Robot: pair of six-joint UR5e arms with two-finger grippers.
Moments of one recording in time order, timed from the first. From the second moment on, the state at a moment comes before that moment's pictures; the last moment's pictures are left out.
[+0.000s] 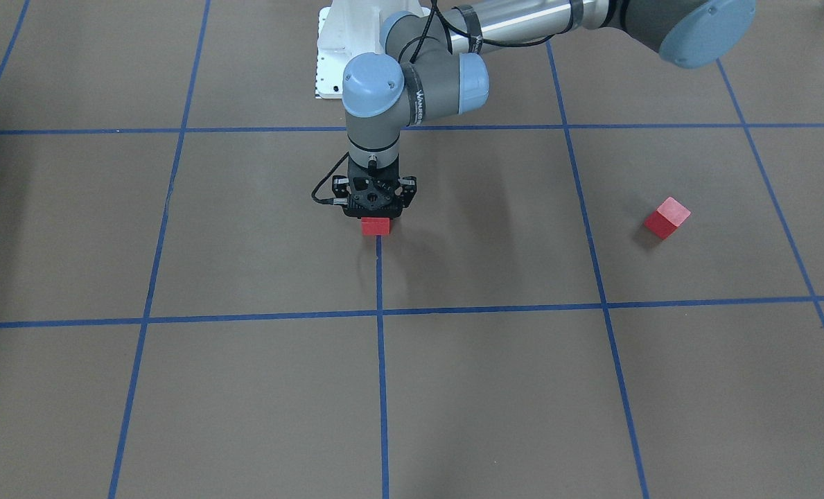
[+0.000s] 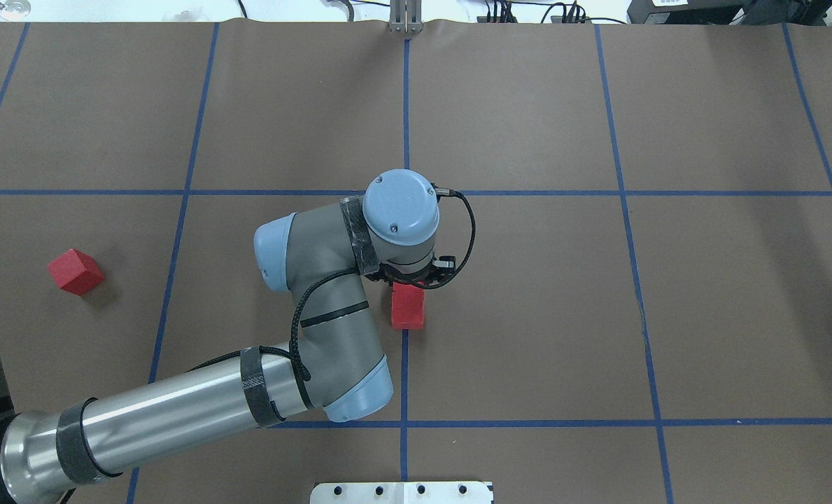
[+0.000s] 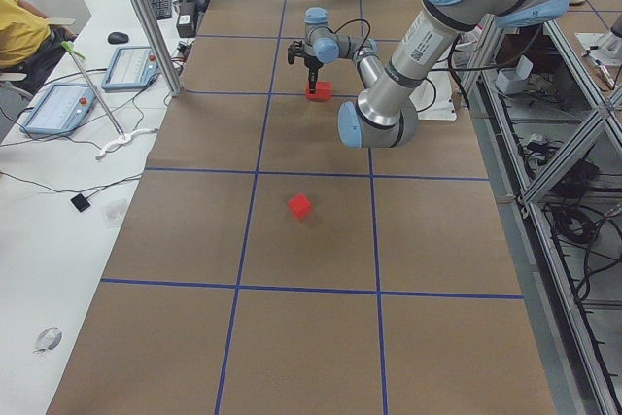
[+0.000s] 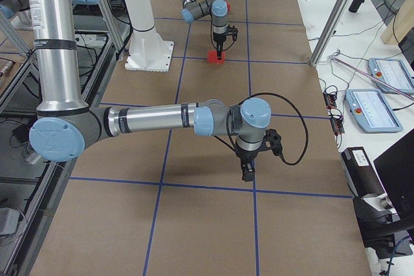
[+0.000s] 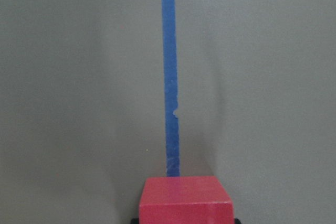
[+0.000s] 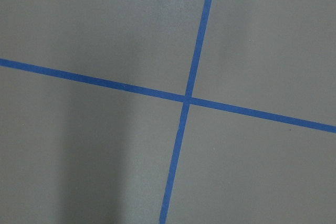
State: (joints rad) left arm -0.44 -2.48 -1.38 -1.64 -1.83 -1.22; right arm 1.53 -1.52 1.65 -1.65 2.28 -0.12
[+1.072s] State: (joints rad) left arm -0.45 -2.48 -1.39 -1.64 -1.81 -1.21; right arm 1.53 -1.52 1.65 -1.65 2.28 -0.12
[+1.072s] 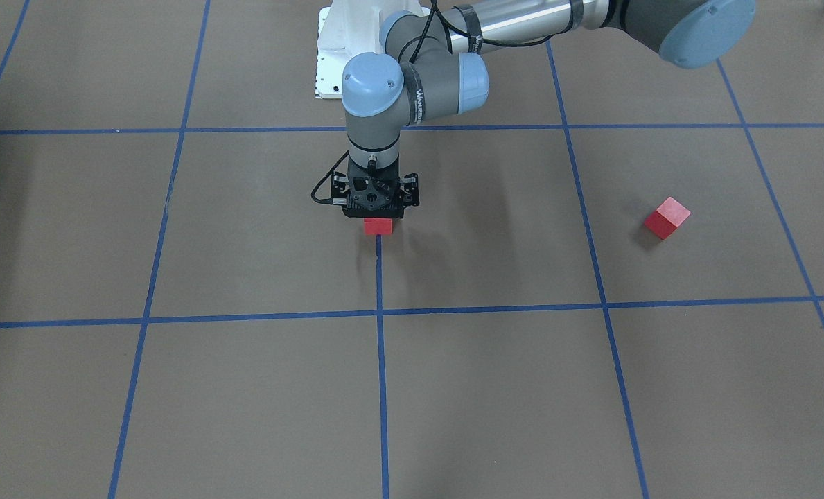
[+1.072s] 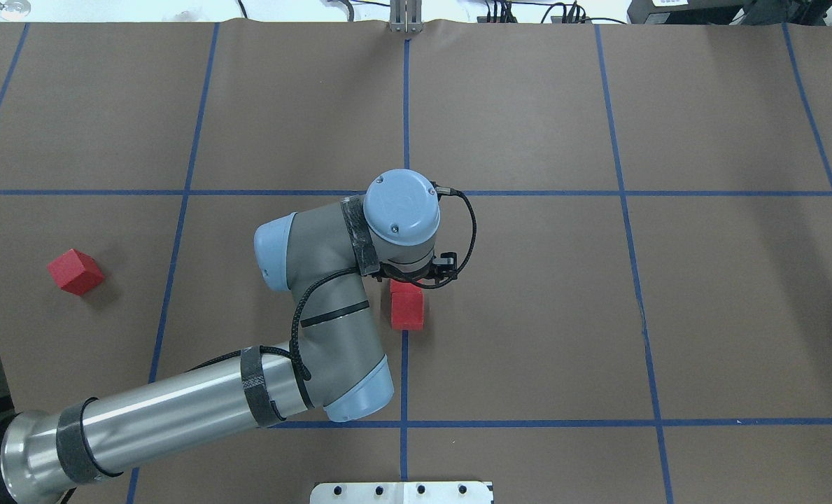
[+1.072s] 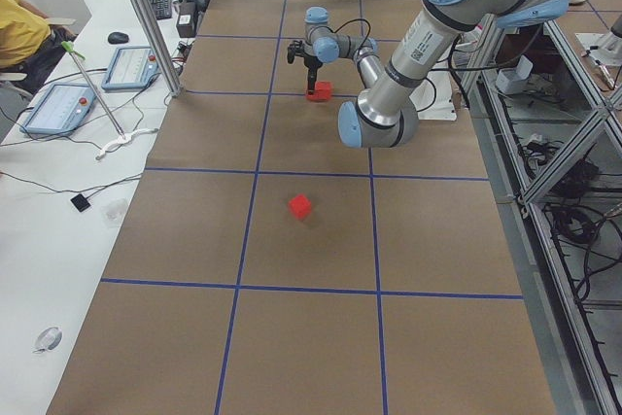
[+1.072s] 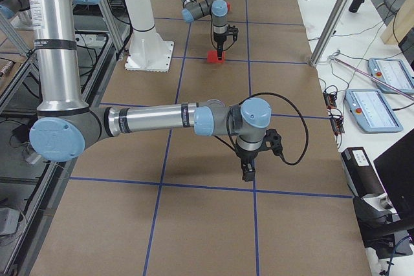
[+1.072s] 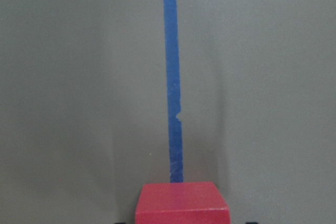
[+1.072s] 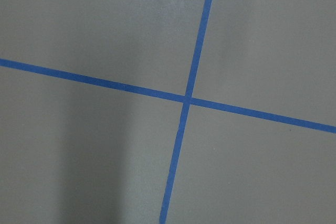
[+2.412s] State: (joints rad) left arm -0.80 -1.80 -1.94 -1.65 -2.00 -0.44; right arm 1.53 -1.52 1.66 -1.65 2.28 -0.11
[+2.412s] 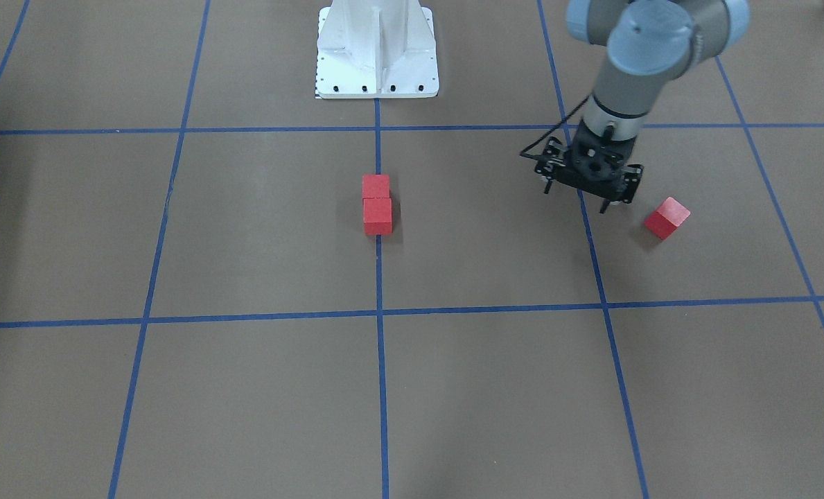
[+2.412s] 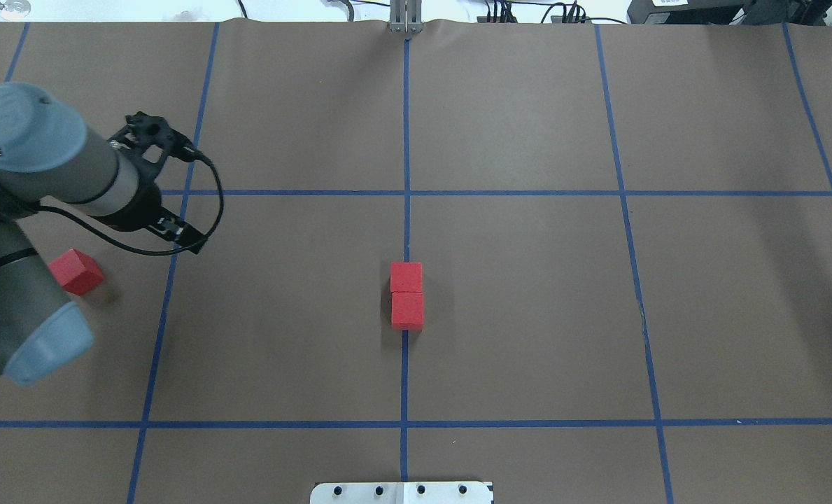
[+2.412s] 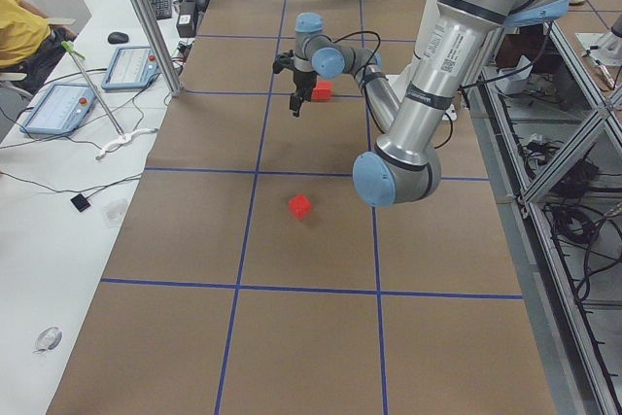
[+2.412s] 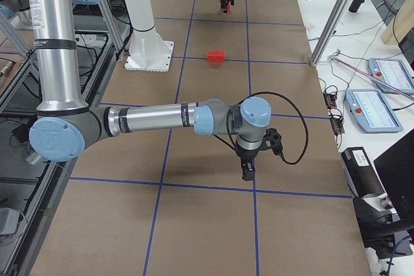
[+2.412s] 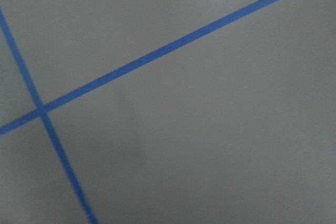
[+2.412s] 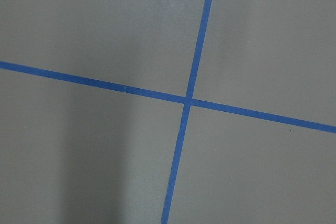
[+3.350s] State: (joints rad) left arm -0.95 -1.54 -1.76 -2.08 -2.10 -0.13; right arm 1.53 -1.52 1.66 -1.65 2.28 -0.11
